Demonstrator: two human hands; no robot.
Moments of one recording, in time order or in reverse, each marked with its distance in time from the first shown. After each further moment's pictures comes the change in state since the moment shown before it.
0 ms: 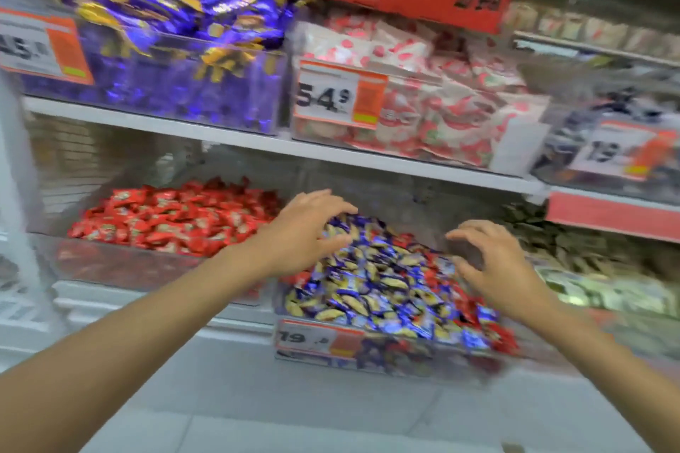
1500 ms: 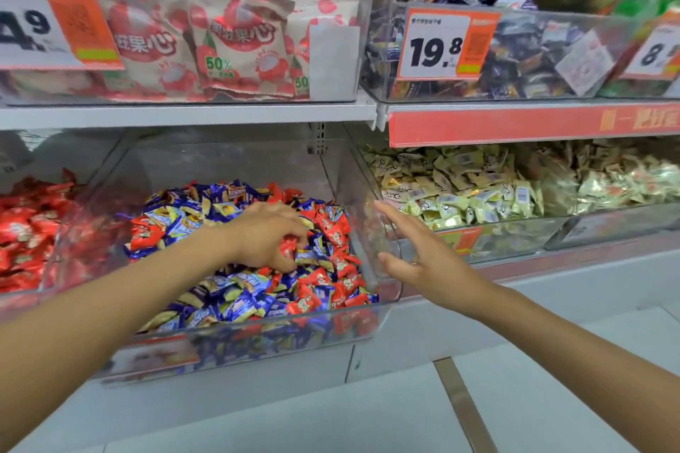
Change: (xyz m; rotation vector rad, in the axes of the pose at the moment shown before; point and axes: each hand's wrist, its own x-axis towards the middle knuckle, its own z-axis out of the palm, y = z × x) left_hand 0.104 0.057 0.144 0.345 -0.507 0.220; right_hand -0.080 0.092 -0.005 0.522 -0.230 0.197
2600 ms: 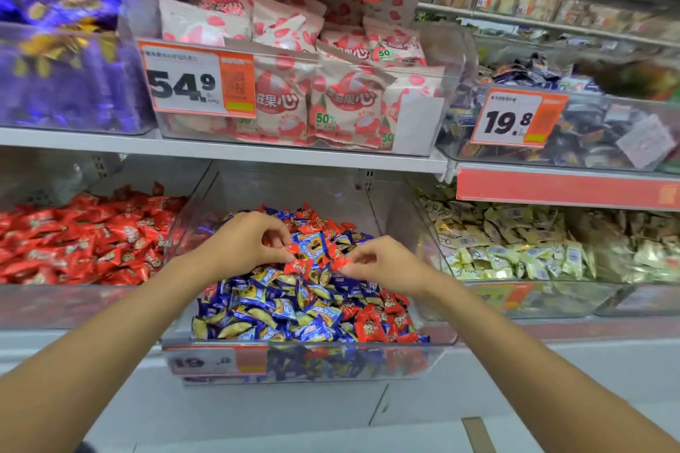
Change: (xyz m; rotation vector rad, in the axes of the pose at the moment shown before) left_hand -0.097 -0.051 -0.033 -0.517 0.310 -0.354; right_hand 0.094 -0.065 0.055 0.089 -0.214 0.027
